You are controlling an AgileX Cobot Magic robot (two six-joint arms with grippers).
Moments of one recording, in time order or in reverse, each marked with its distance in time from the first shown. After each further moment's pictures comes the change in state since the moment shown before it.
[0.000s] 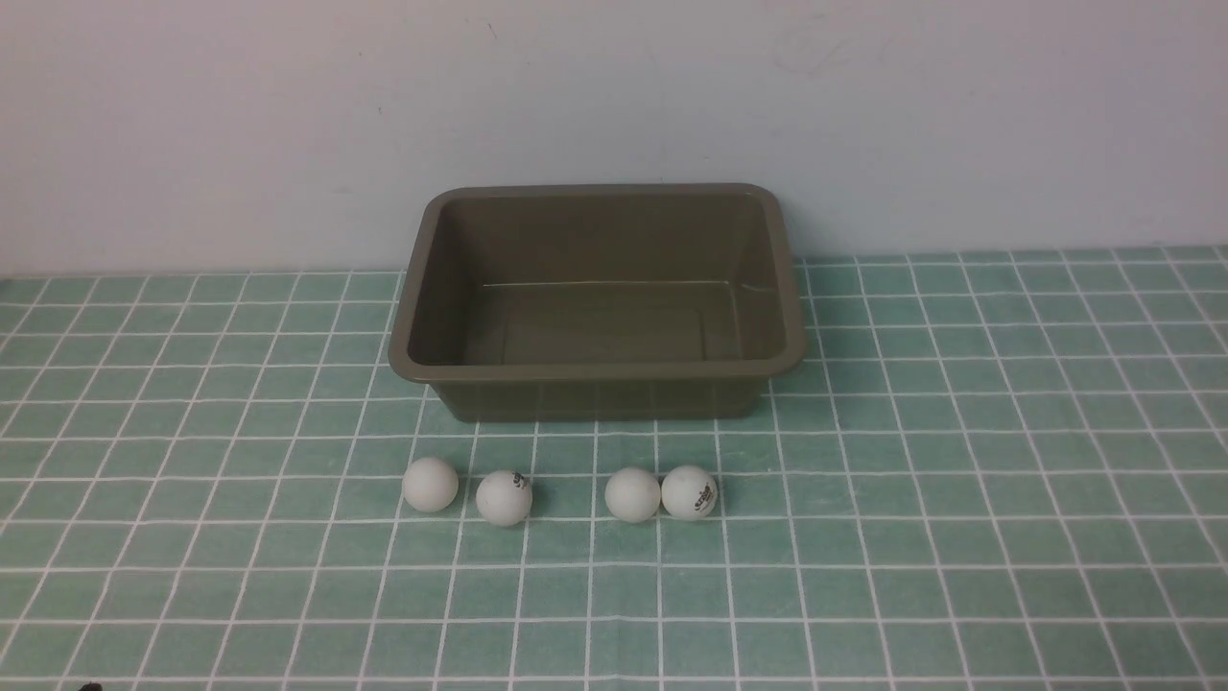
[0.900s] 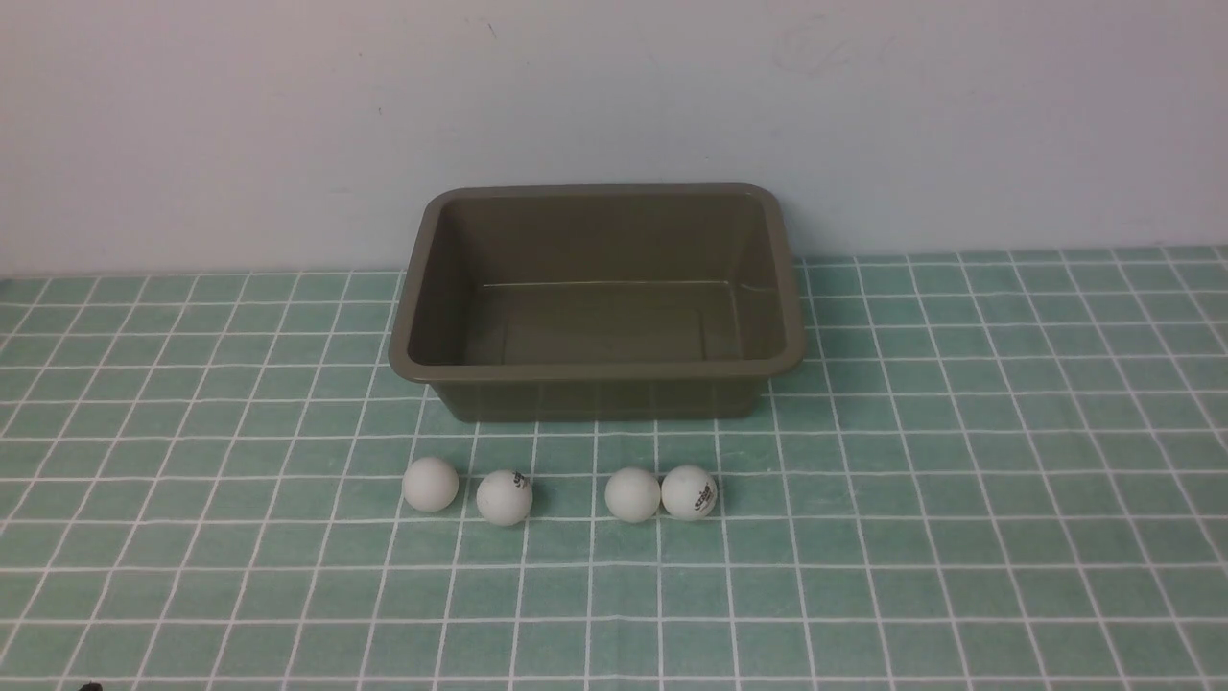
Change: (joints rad) right arm 0.000 0.000 -0.638 0.004 0.449 0.101; left arm 0.000 0.000 0.000 0.000 0.000 0.000
